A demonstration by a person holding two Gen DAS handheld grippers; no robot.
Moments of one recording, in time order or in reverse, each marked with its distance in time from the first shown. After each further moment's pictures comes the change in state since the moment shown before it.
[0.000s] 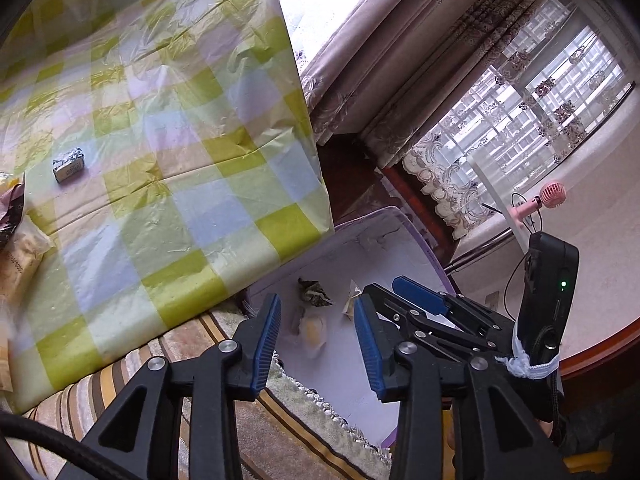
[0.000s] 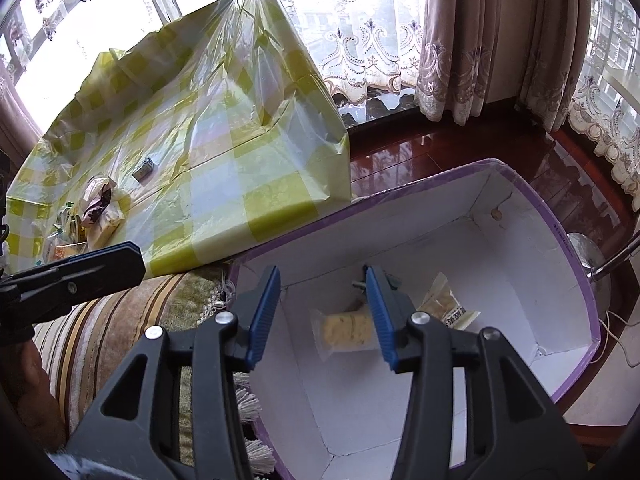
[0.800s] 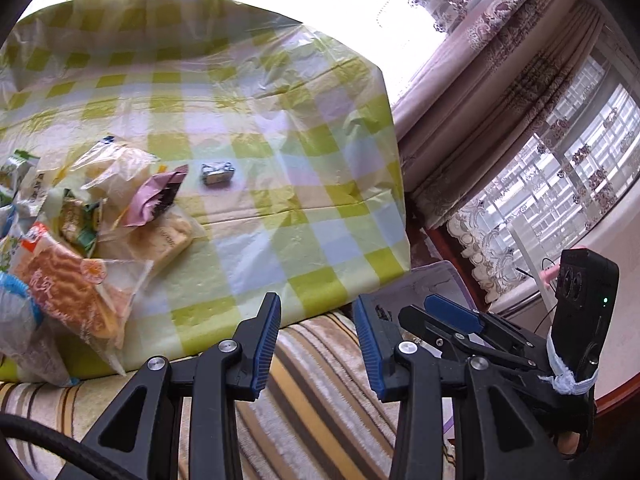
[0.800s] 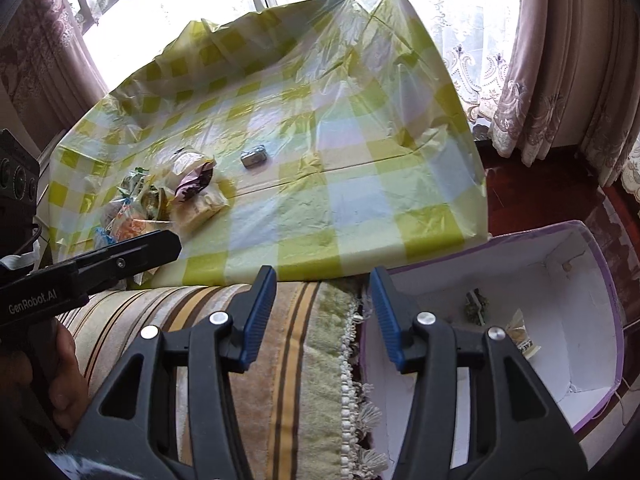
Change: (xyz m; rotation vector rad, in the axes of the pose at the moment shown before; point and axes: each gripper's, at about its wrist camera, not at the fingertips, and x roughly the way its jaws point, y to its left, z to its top) left arm -0.089 0.078 -0.032 -0.168 -0.202 0.144; right arm -0.016 0.109 0.002 -0.206 -0.016 0.166
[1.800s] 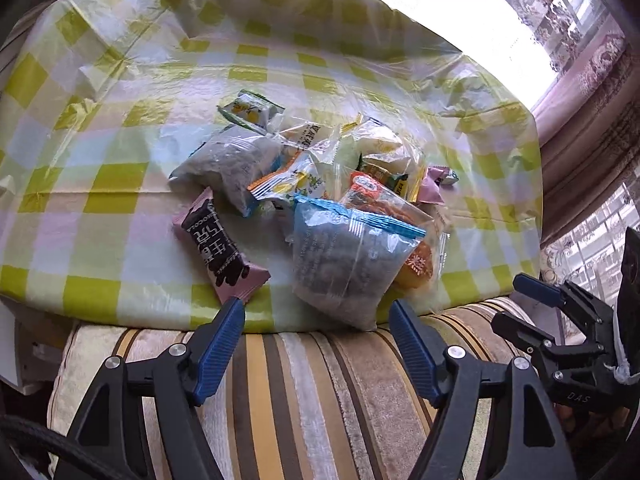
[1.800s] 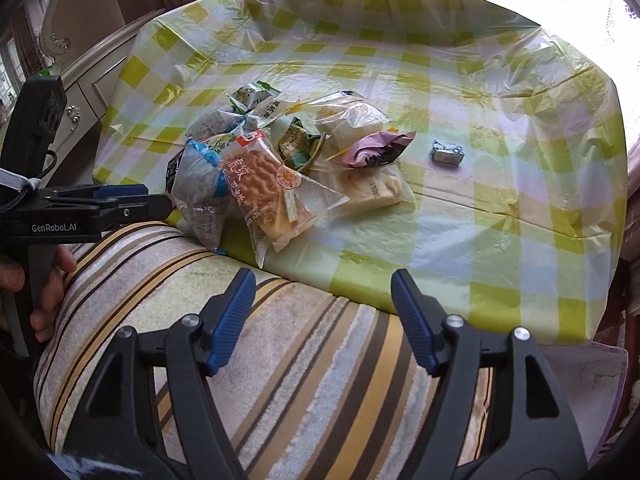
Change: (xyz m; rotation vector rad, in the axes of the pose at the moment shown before) left arm -0.083 0.162 -0.032 -0.159 0.020 0.310; right arm 0.059 0.151 0.004 -0.440 0.128 0.151
